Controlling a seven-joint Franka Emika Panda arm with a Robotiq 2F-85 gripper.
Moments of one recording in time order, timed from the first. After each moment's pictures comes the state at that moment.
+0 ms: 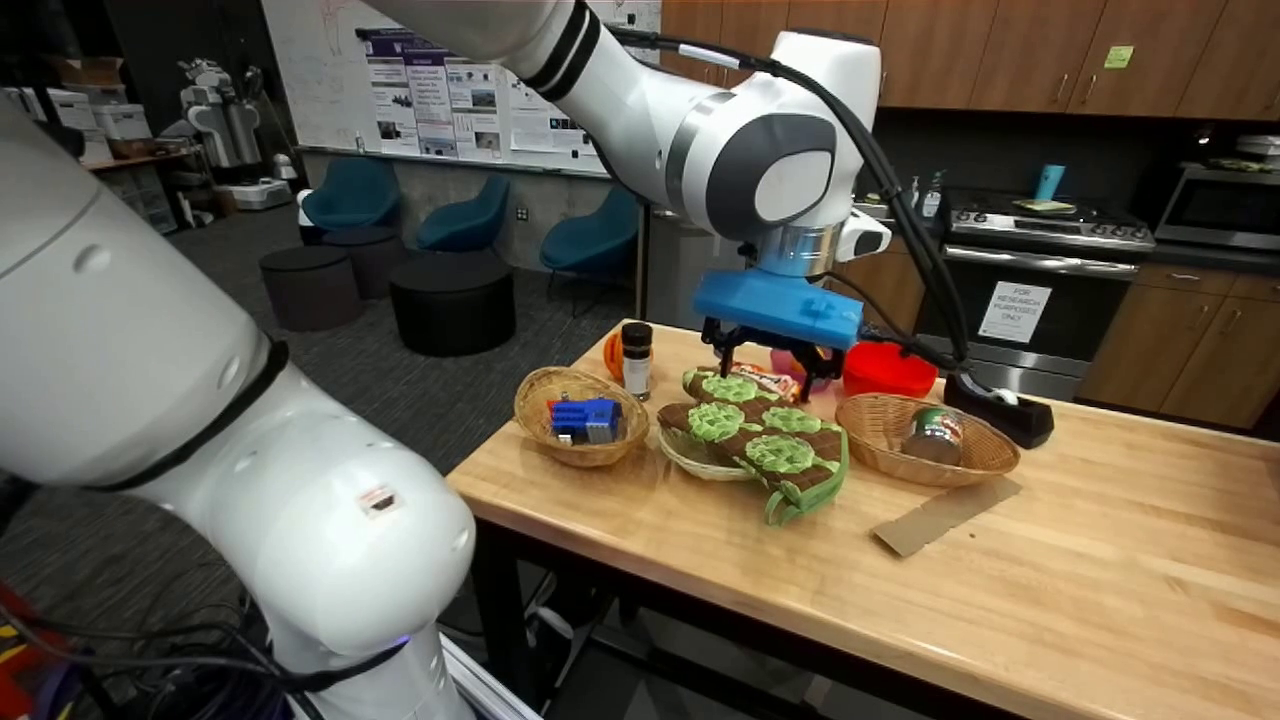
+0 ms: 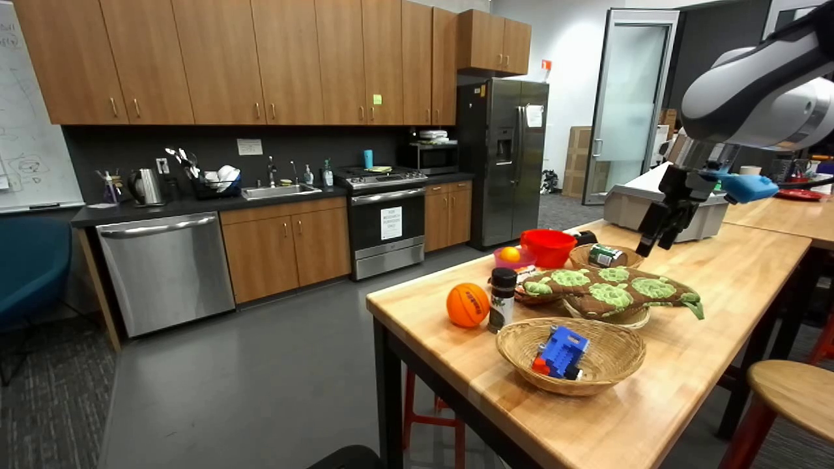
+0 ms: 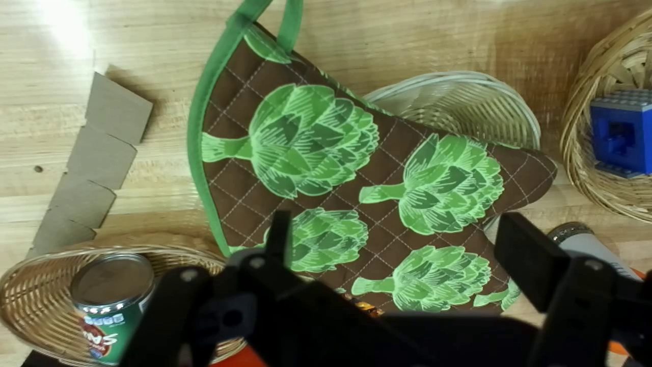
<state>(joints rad) -0.05 -0.46 -0.38 -2.55 -0.03 2.27 -0.51</state>
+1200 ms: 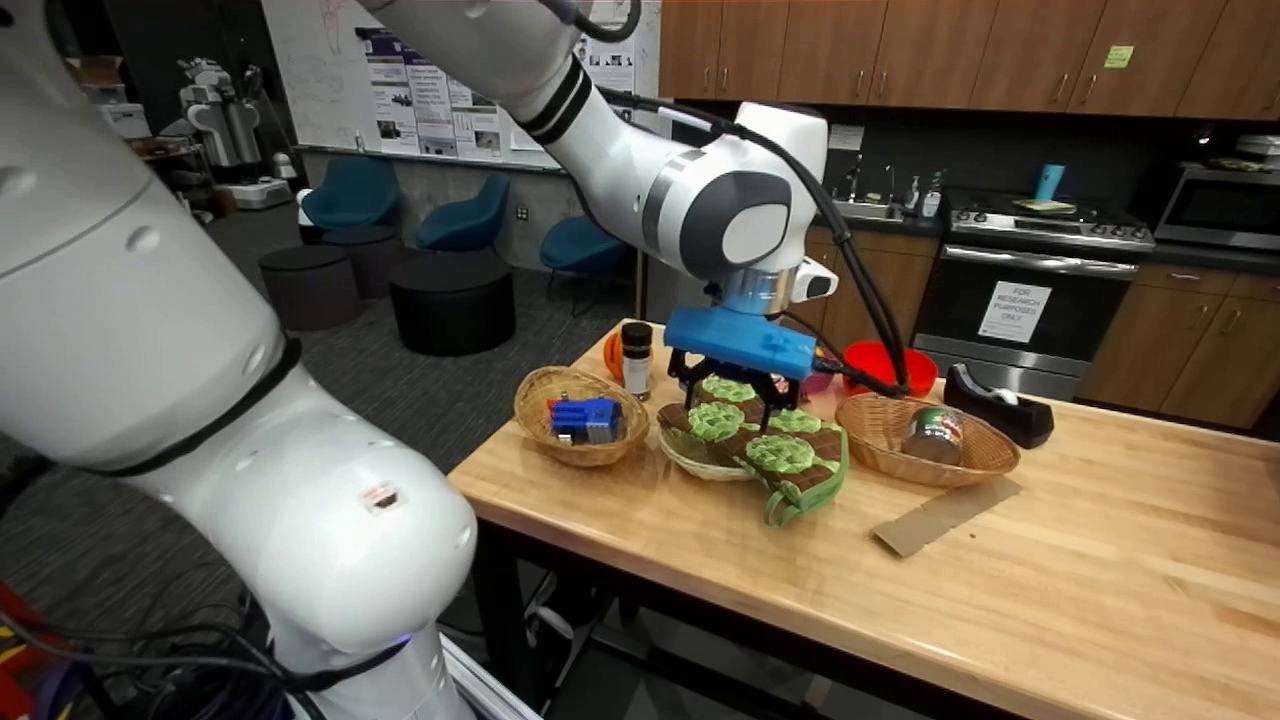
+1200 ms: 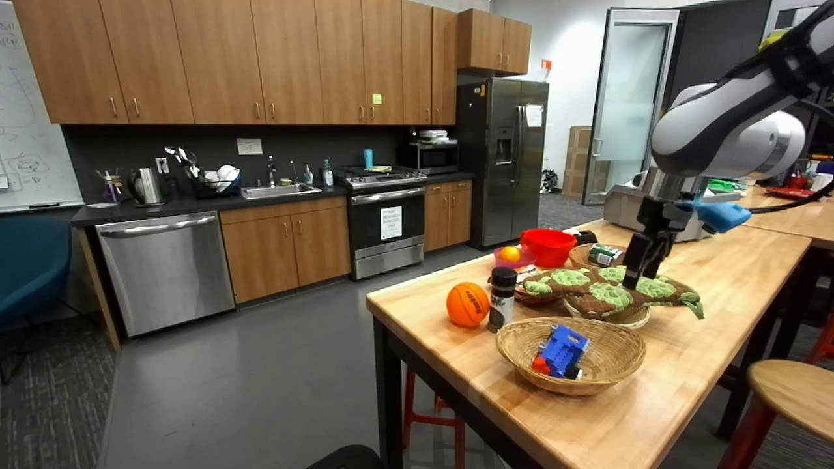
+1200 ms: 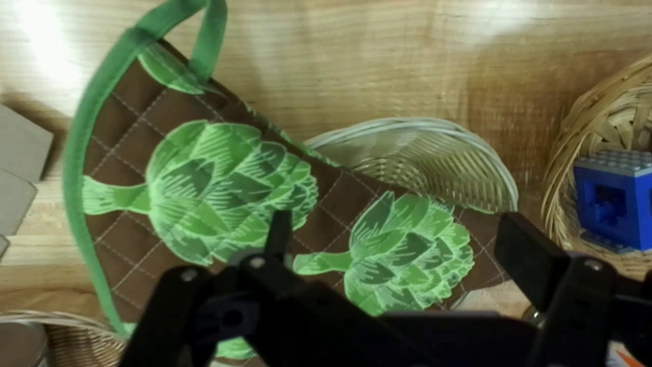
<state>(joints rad) -0.04 -0.37 -0.31 -2.60 -0.01 2.31 -0.51</state>
